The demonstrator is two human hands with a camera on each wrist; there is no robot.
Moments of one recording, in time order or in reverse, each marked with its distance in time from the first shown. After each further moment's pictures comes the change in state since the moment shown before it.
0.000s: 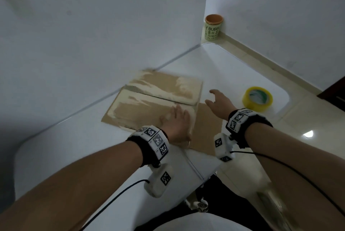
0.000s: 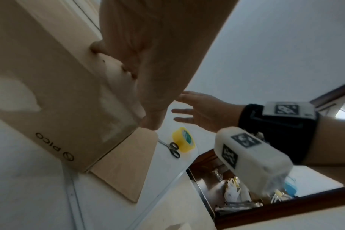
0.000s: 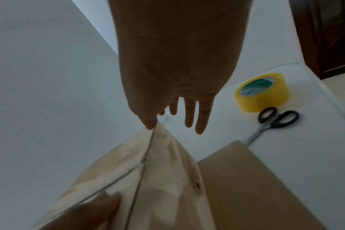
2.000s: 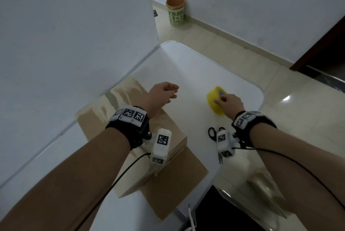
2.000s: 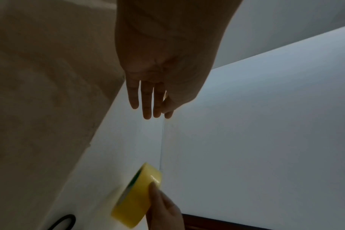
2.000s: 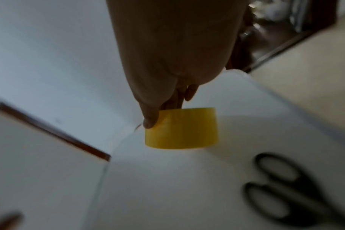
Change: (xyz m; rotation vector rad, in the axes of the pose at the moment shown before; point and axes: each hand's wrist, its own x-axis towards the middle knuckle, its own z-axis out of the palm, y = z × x) left_hand 0.180 0.044 -0.139 -1.091 0.218 0.079; right_hand 0.090 0.151 -0.080 0.050 0.190 0.379
